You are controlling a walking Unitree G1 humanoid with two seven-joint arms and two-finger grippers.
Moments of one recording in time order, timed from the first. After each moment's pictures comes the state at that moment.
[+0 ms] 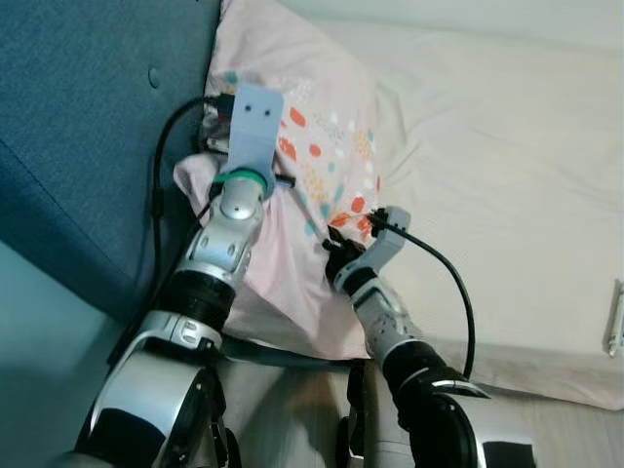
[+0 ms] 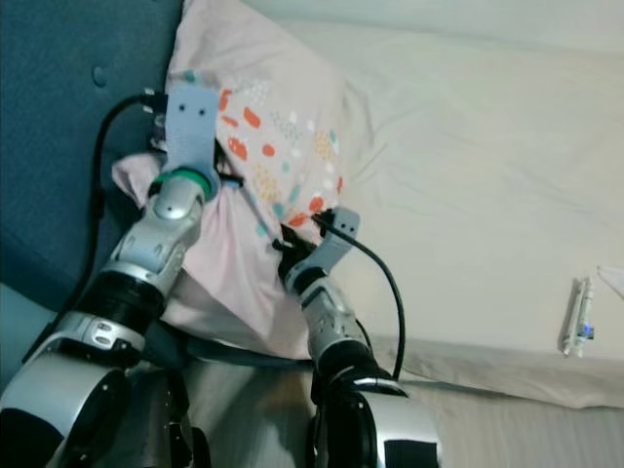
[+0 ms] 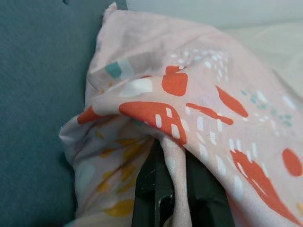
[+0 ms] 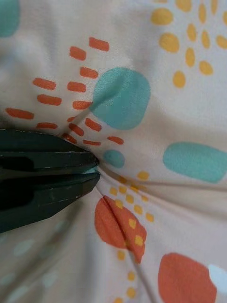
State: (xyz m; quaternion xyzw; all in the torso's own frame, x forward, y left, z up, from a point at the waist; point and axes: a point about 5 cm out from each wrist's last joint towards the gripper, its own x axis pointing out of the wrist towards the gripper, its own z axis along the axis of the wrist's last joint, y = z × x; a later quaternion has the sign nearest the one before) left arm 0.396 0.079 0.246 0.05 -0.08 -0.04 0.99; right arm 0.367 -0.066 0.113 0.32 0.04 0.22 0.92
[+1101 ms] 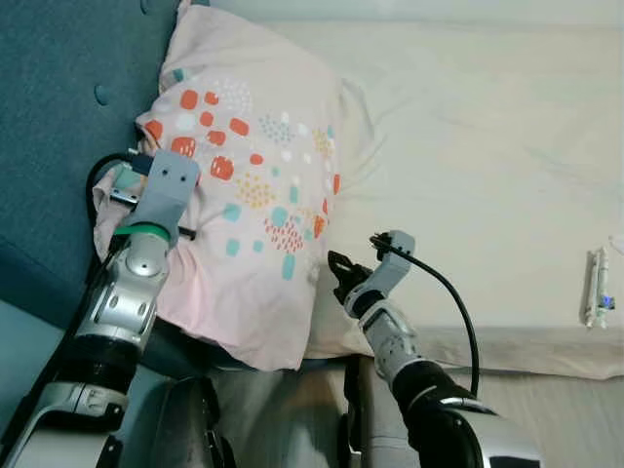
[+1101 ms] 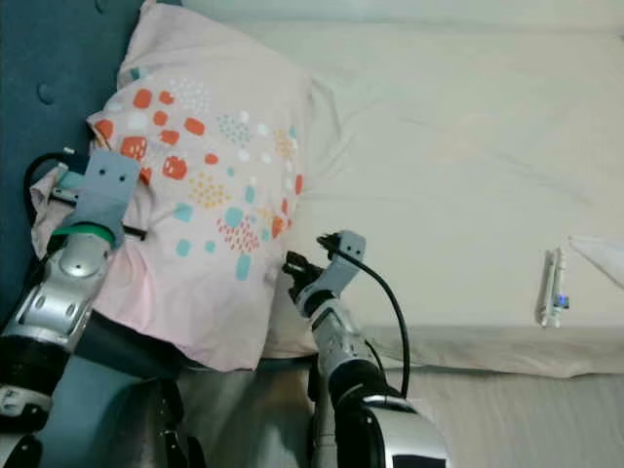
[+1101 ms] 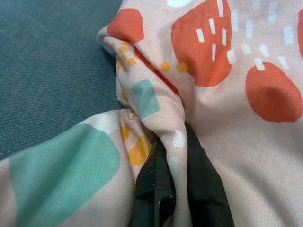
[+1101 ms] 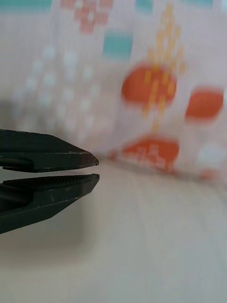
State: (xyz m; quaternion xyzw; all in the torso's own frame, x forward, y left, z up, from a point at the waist) left arm 0.362 0.206 0.172 0.27 0.00 0.11 0.96; right arm 0.347 -0.106 0.065 0.28 0.10 0.13 0.95
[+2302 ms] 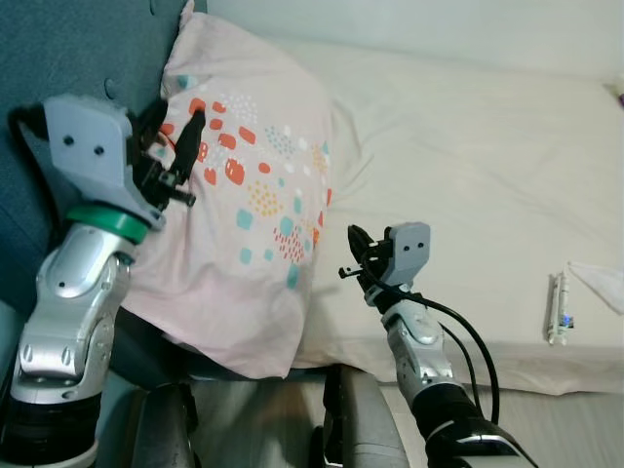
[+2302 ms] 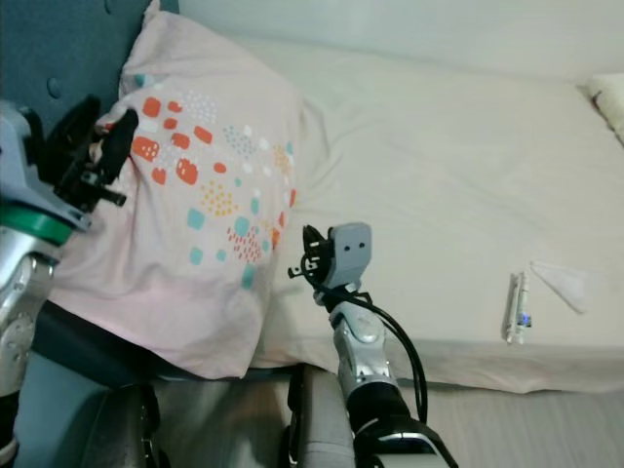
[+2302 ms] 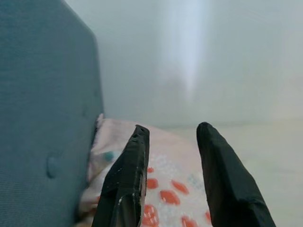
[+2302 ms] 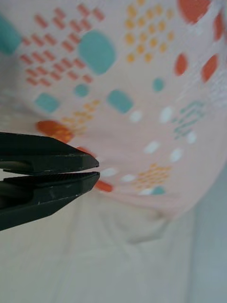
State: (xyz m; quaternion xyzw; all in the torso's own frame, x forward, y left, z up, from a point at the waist) left arm 0.293 0.152 0.276 0.03 -0.27 -0.11 0.96; right arm 0.340 -0.117 0.115 0.02 -0.11 0.17 0.98
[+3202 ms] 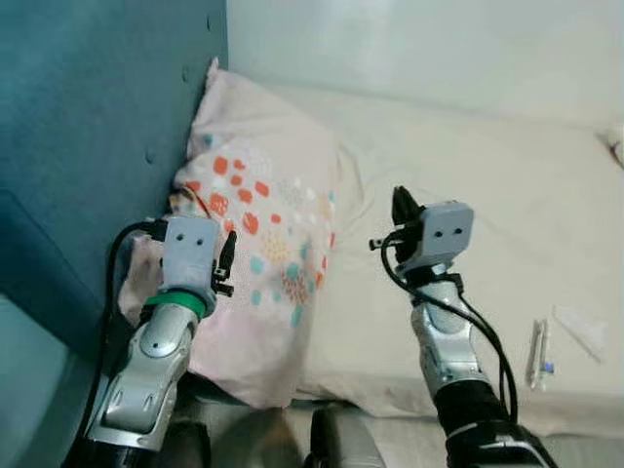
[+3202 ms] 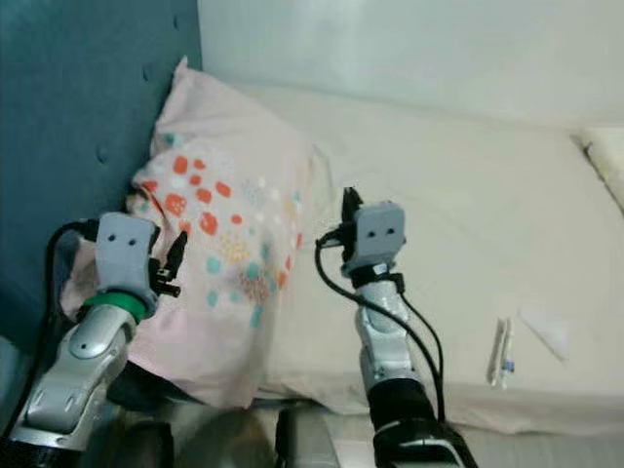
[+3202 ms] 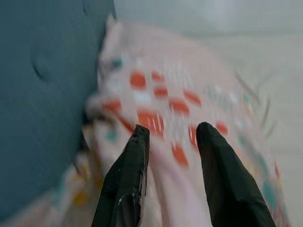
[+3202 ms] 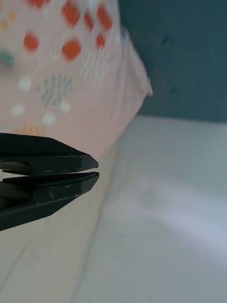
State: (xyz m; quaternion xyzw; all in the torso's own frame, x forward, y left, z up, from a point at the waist) left arm 0.299 0.137 0.149 0.08 -0.03 -0.05 1.00; right arm 0.334 -0.135 0.146 -0.04 -0.20 0.07 0.98
